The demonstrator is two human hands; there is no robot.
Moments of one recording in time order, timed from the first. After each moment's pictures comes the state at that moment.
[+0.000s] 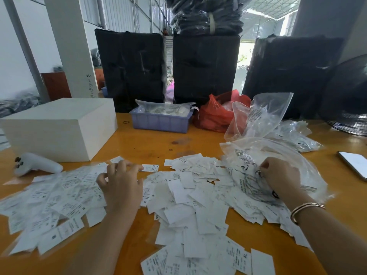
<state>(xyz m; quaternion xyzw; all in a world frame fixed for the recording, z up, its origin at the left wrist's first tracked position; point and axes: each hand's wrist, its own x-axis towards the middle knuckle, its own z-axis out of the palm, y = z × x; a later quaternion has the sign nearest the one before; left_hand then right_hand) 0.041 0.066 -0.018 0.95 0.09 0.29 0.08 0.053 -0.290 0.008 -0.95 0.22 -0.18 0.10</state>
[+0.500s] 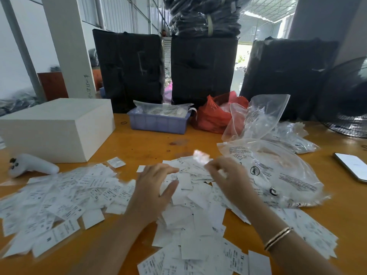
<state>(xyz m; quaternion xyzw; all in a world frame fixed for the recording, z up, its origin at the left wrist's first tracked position) 0.024 0.031 -0.014 0.88 -0.23 0.26 0.32 0.015 -0.181 0.017 -0.89 -0.15 -0.28 0.33</state>
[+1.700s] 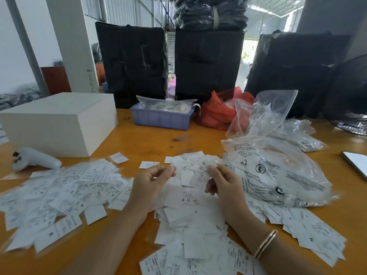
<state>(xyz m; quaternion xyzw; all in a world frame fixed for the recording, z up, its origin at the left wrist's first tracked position) 0.028 0.029 -0.012 0.74 -0.09 0.15 0.65 0.010 -0.152 -0.009 -0.69 -0.02 -0.14 0.71</state>
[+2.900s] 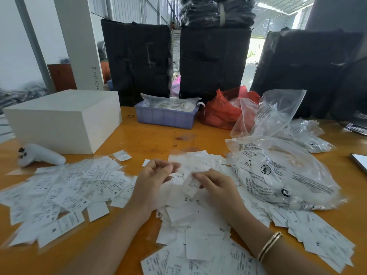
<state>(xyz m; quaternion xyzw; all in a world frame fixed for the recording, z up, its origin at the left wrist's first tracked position) 0.029 0.029 -0.010 0.66 -0.08 0.09 0.75 0.017 -0.144 -0.015 -0.78 -0.10 -0.13 0.60</state>
